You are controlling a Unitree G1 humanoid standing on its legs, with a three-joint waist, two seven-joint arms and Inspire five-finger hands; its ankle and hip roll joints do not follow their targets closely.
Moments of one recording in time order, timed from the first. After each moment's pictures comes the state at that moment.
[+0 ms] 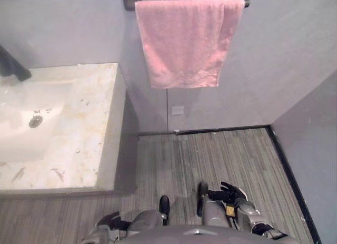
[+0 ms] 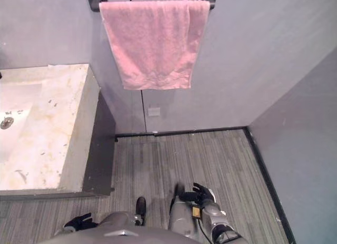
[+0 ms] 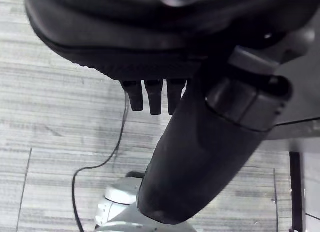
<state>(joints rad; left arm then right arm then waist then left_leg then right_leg) 0.03 0.25 -0.21 1.25 -0.46 0.02 0.06 -0.10 -0.23 0.26 1.11 0.37 -0.02 -0.12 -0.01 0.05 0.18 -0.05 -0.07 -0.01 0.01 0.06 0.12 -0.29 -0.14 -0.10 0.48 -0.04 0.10</state>
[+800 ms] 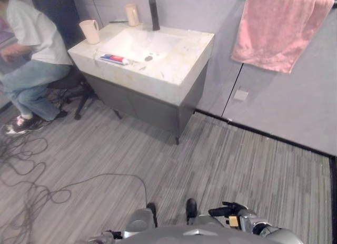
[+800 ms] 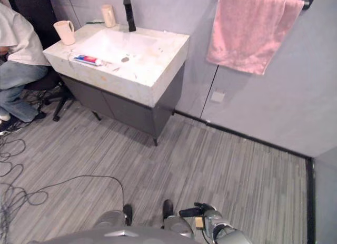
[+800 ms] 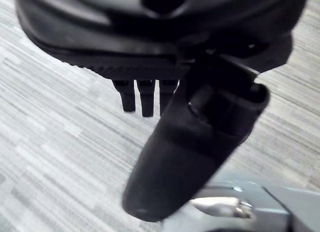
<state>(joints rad) -0.06 0.20 -0.21 1.45 -0.34 0.13 0.09 -0.15 -0.24 0.30 1.29 0.36 0.09 -0.05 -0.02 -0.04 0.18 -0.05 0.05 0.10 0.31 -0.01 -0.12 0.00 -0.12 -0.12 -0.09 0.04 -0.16</state>
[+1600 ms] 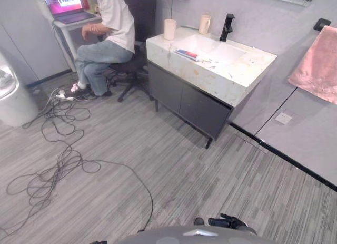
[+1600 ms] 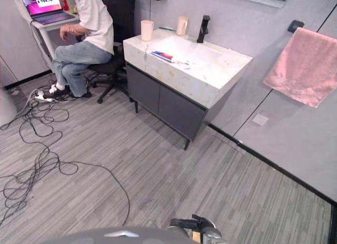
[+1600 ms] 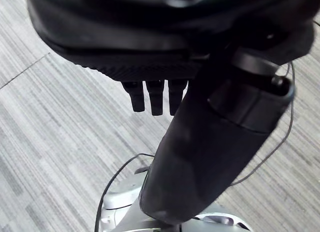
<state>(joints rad) 0.06 0.27 -0.18 1.36 -0.31 0.06 0.08 -0.01 -0.17 0.17 1.29 0.37 0.02 -0.05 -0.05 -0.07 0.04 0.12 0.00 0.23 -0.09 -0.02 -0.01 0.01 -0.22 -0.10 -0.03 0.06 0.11</state>
